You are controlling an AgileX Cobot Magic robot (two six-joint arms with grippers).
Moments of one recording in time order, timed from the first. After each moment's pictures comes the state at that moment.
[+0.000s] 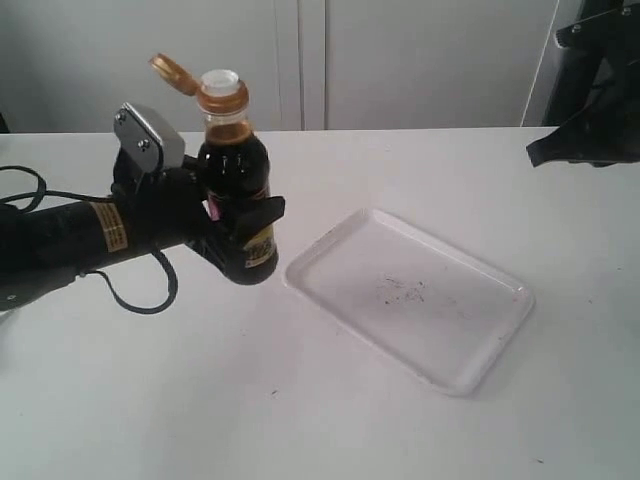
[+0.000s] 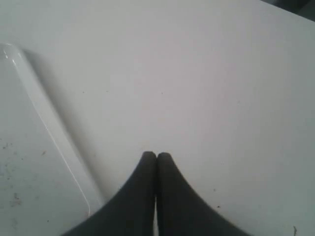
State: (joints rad) left arm -0.39 1.76 -0.77 0.76 -0.94 -0.36; right arm 0.01 1.58 -1.15 0.09 0.50 -0.37
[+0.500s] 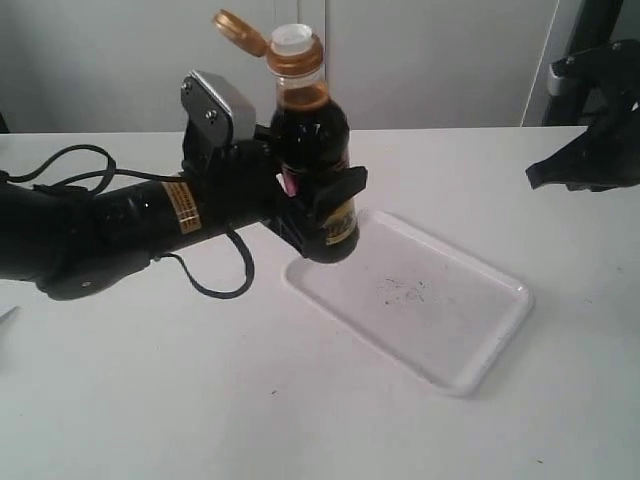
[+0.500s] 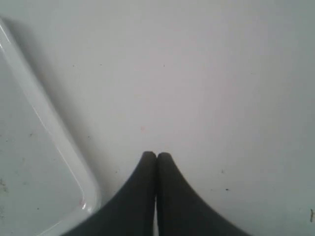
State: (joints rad) left arm -0.60 1.76 -0.88 0.63 -0.93 -0.35; right arm -0.01 1.65 -1.16 0.10 0.52 -0.37
